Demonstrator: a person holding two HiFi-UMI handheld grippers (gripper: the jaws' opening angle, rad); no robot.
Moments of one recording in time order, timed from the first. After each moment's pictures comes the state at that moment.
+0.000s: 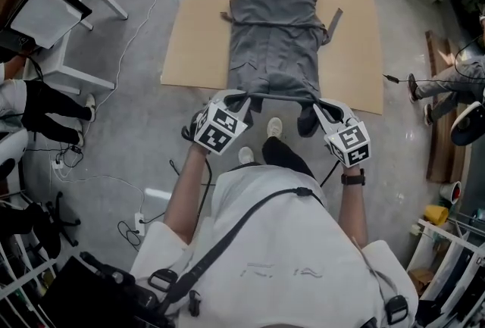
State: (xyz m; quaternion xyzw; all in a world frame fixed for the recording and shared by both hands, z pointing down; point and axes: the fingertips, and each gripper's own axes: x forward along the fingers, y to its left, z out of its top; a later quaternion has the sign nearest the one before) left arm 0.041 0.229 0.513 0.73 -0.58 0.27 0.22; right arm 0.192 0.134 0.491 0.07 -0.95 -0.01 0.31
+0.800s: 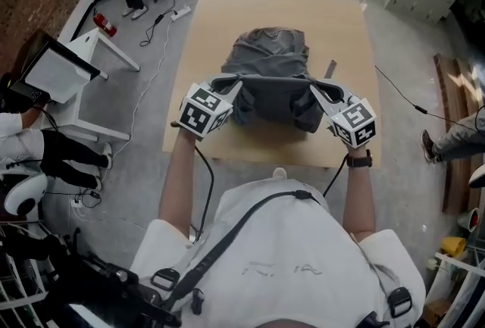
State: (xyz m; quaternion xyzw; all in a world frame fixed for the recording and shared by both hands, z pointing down) left arm -0.066 0.013 0.397 0.74 -0.60 0.26 0.15; right arm 0.086 -0.082 0.401 0.04 -0.98 -0.04 0.19
